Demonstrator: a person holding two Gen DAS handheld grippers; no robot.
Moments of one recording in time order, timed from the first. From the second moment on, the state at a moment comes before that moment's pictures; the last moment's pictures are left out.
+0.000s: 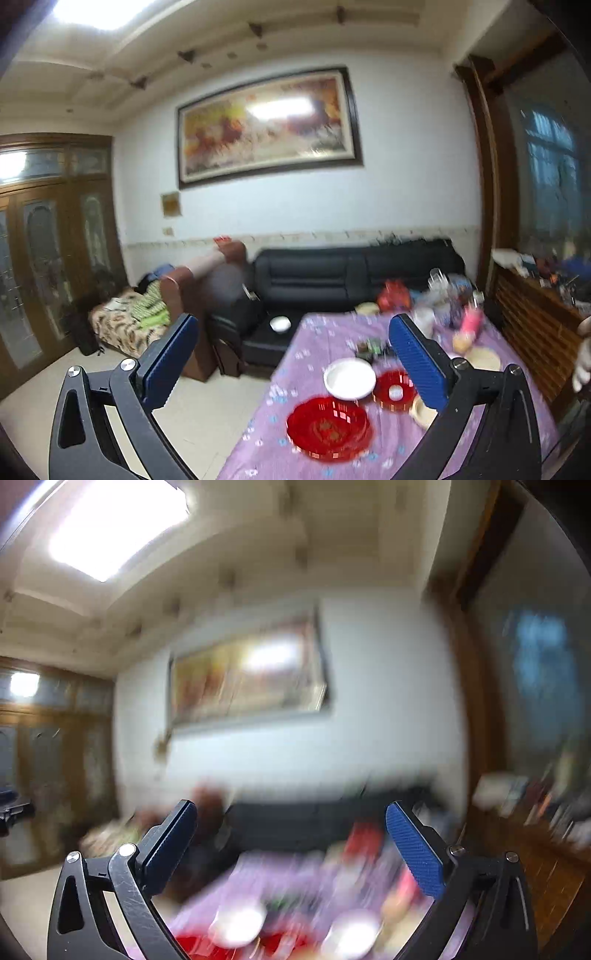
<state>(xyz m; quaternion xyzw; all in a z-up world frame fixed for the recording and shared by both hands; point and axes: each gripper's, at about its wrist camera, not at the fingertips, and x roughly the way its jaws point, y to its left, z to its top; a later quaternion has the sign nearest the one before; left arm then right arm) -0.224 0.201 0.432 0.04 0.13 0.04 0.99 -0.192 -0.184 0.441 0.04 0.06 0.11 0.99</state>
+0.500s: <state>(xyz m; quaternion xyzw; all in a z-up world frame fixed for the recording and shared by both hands) -0.104 0.206 0.245 0.00 0.33 -0.05 0.94 -0.040 -0.143 0.231 0.06 0.27 0.13 0.95</state>
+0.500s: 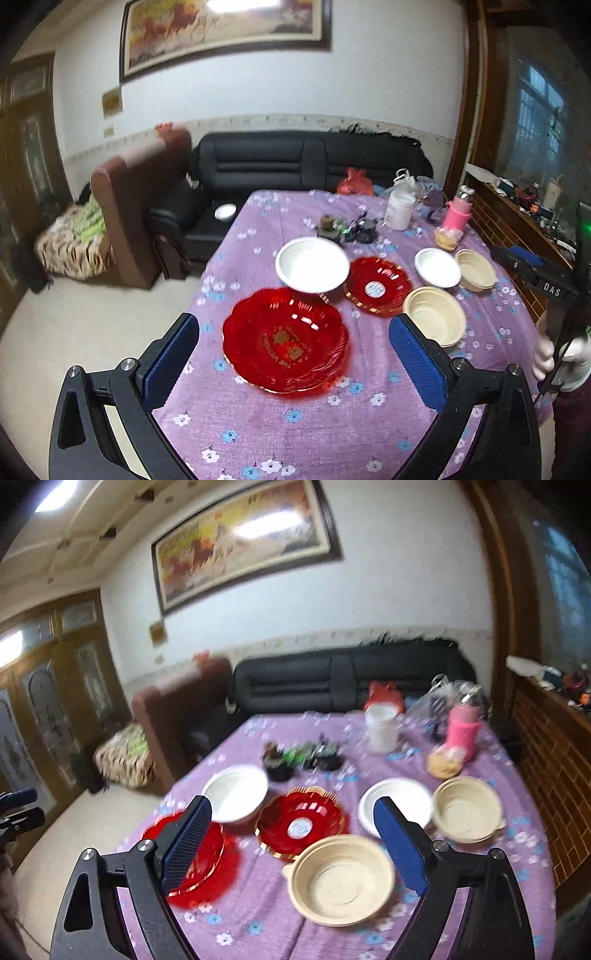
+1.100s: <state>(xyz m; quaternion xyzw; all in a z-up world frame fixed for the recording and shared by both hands) -0.021 0.339 0.079 -0.19 0.44 0.02 0.88 0.031 -0.009 0.088 0.05 0.44 0.24 0.87</state>
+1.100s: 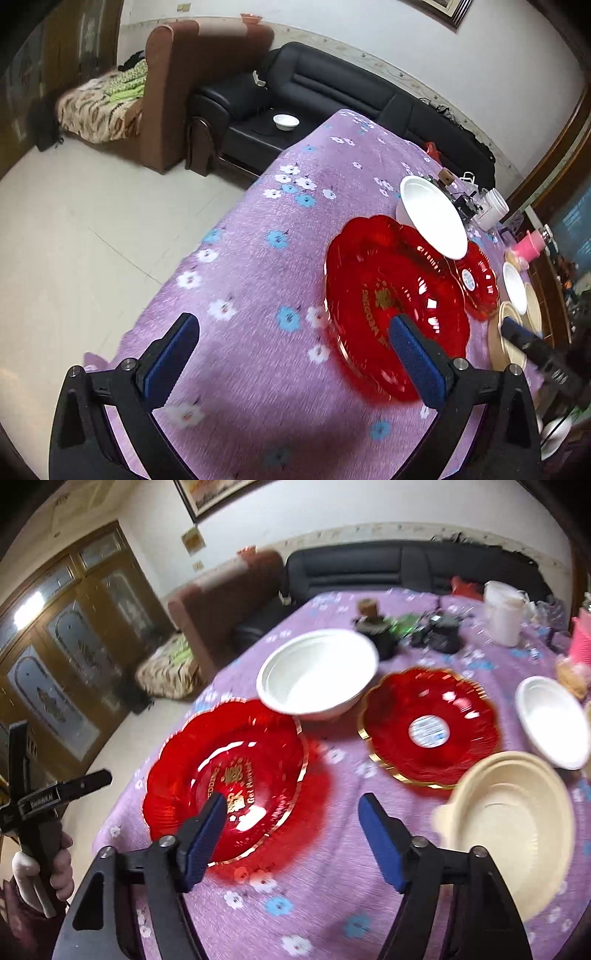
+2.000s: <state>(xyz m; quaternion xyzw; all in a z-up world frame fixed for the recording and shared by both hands) 0.038 0.302 0.028 -0.18 0.50 0.01 0.84 0.076 0.030 0.017 0.07 0.50 0.21 0.84</state>
